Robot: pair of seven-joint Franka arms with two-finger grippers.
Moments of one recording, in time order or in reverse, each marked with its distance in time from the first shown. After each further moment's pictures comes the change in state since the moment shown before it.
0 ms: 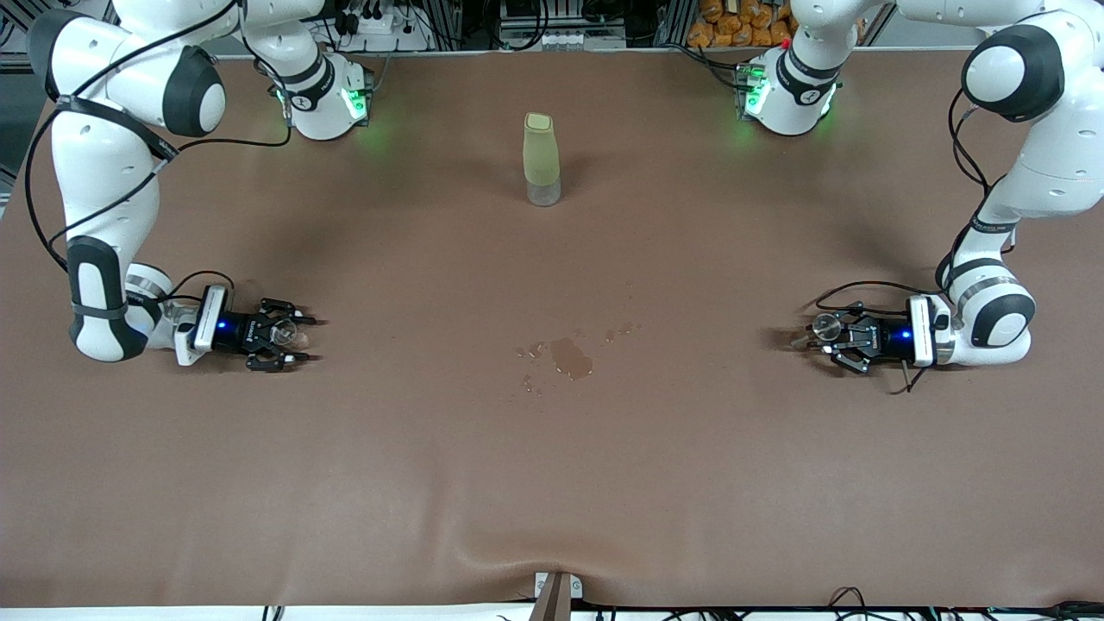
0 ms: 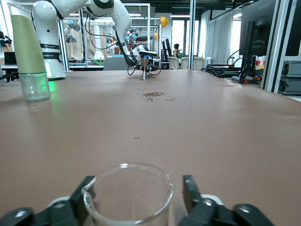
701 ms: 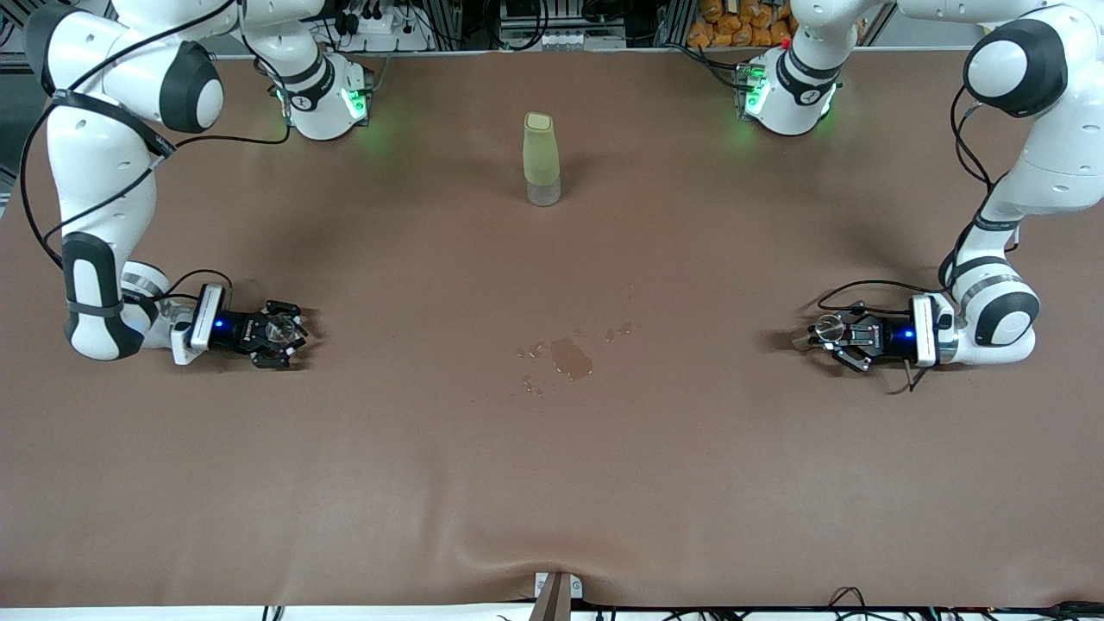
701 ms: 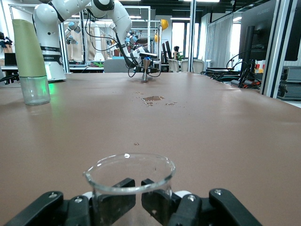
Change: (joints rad) left arm 0.000 -0.016 0.000 -0.012 0.000 0.003 -0.014; right arm 0.001 -0.016 0.000 -0.016 -0.001 -0.006 -0.009
